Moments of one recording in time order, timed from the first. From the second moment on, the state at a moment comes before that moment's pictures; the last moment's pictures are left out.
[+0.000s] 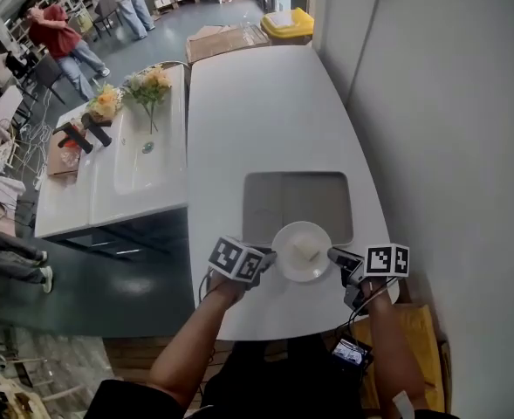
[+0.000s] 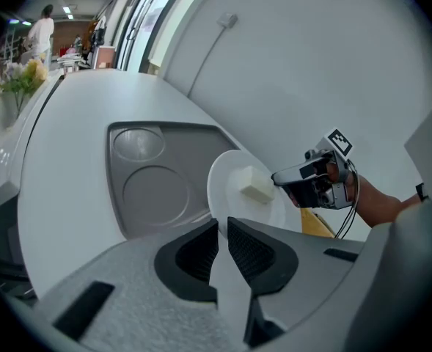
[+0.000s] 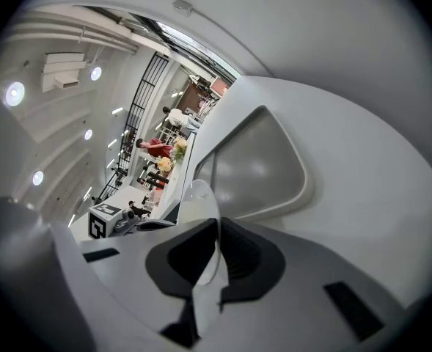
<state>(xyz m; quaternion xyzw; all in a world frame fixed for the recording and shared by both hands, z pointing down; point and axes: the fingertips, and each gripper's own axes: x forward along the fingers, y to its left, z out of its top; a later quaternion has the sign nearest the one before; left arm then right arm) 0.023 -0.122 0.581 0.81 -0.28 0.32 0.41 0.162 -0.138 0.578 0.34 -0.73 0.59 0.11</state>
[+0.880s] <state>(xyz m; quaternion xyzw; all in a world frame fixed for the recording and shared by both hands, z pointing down) 0.048 -0.227 0.607 0.79 -0.31 0.35 0.40 0.187 -0.245 0.603 0.33 -0.74 0.58 0.13</state>
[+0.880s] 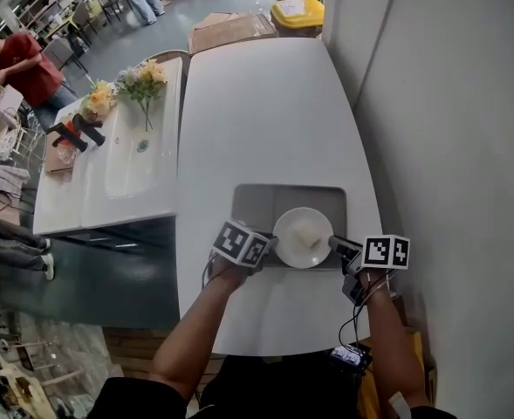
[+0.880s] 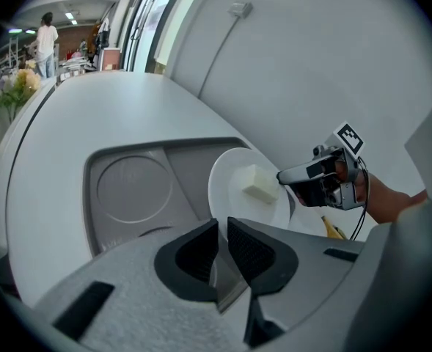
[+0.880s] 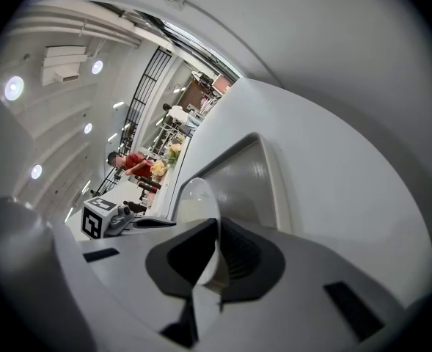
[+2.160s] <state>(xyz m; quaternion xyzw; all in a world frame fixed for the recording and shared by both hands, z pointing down) 0.053 -0.234 0.627 0.78 -0.34 0.43 0.31 0.188 -0.258 0.631 0.36 -0.78 0.39 0.33</state>
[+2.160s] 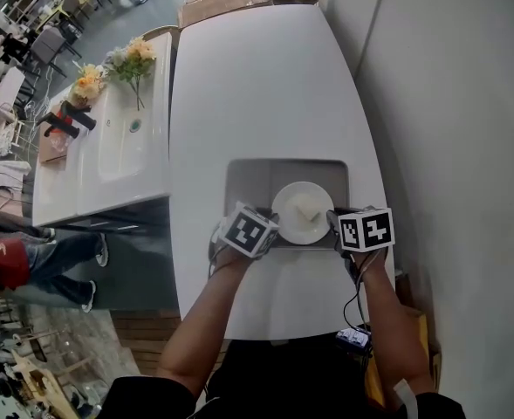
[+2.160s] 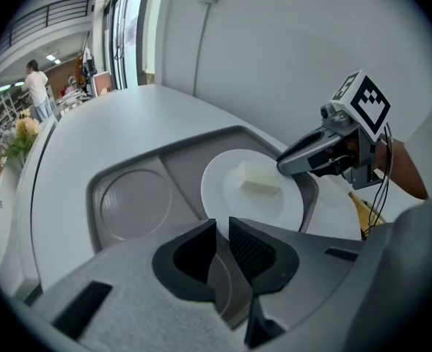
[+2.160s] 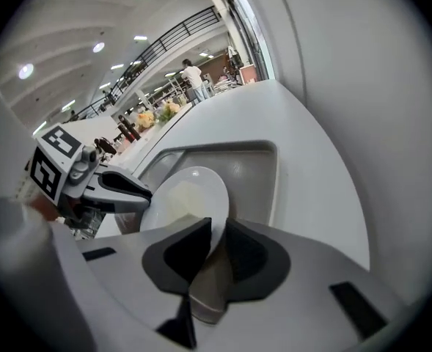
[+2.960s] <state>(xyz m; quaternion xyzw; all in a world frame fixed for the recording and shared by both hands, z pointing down) 0.041 -0.174 0.511 0.91 -0.36 0.06 0.22 0.168 -0.189 0.448 0.29 -0.94 0.20 -0.01</state>
